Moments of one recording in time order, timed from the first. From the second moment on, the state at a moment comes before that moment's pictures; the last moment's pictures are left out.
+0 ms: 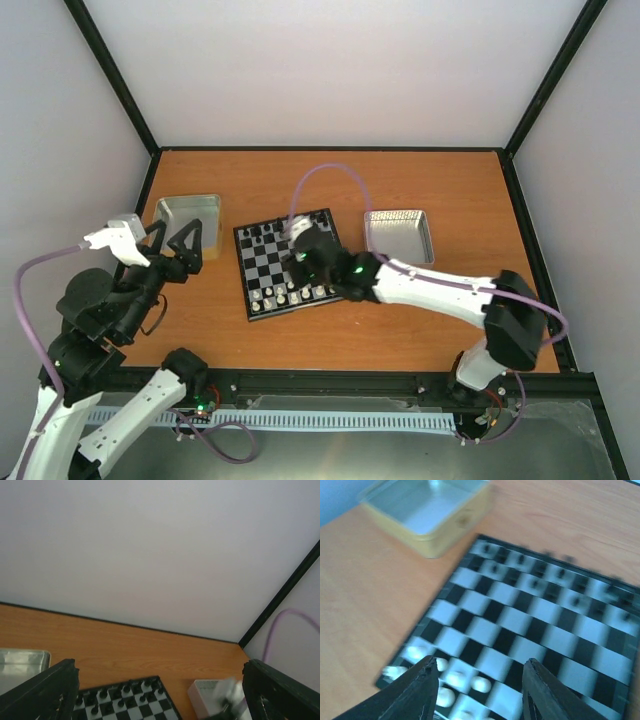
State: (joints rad) left arm -0.52 0.45 1.07 -0.65 -0.25 -0.41; right arm 1.12 1.62 1.19 -0.21 0.22 0.25
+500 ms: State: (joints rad) left arm -0.52 0.44 0.74 -0.61 -0.15 -0.49; right arm 0.54 1.27 0.97 -0.59 0.23 0.41
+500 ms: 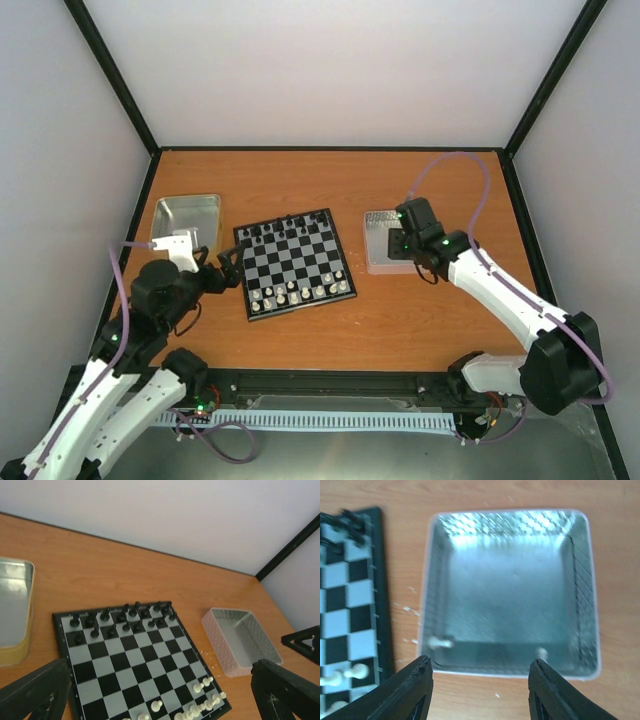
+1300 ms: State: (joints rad) left arm -0.52 0.75 0.64 -0.39 -0.06 -0.54; right arm 0.35 1.76 1.23 -0.87 0.03 0.32
